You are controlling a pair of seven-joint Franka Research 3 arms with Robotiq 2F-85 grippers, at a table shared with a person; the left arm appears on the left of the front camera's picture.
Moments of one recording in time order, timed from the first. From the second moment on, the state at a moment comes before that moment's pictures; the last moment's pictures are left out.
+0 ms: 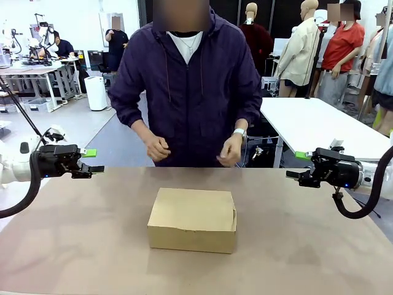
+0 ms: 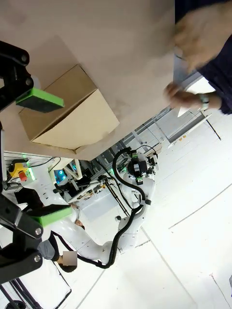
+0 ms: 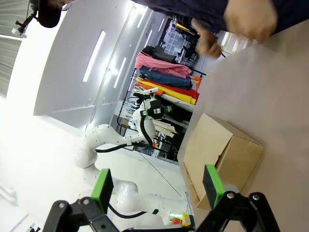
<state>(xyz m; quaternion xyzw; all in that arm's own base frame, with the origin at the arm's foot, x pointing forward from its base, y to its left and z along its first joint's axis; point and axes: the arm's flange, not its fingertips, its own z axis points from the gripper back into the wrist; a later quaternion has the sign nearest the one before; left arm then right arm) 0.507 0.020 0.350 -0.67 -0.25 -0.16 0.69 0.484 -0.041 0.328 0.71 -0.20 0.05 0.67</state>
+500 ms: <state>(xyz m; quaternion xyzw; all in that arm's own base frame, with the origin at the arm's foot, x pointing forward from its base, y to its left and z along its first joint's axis) 0.507 0.020 0.350 -0.67 -0.25 -0.16 0.69 0.484 -0.041 0.328 0.71 -0.20 0.05 0.67</state>
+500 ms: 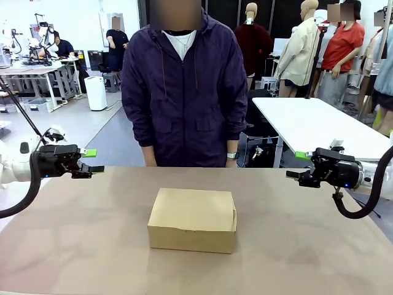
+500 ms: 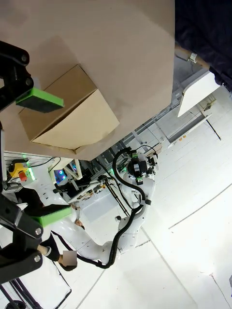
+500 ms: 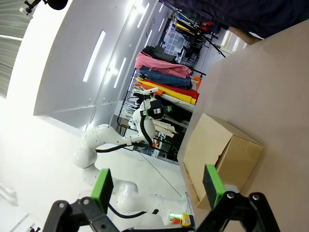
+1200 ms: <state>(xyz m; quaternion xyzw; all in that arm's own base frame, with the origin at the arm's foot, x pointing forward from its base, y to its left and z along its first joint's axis) 0.507 0.020 0.350 -0.67 -0.25 -0.16 0.69 0.484 -0.041 0.328 0.71 -0.20 0.05 0.67</state>
